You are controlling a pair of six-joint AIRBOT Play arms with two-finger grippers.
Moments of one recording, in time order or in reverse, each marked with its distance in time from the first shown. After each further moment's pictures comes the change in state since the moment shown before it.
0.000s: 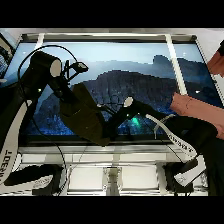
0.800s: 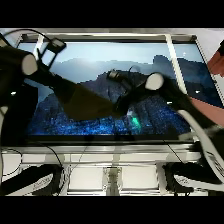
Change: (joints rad) left arm 0.103 0.174 0.001 0.059 0.267 -0.175; right arm -0.130 0.432 0.226 -0.516 -0.016 0.506
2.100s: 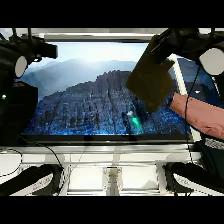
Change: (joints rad) left arm -0.005 0.005 0.001 0.241 0.522 -0.362; right arm -0.071 0.119 0.339 -0.712 -0.235 0.249
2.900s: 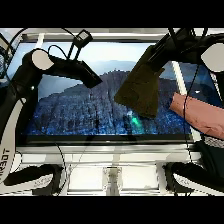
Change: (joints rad) left arm -0.026 -0.177 -0.001 -1.034 -0.267 0.899; right arm 0.000 -0.018 0.022 0.132 0.160 -0.057
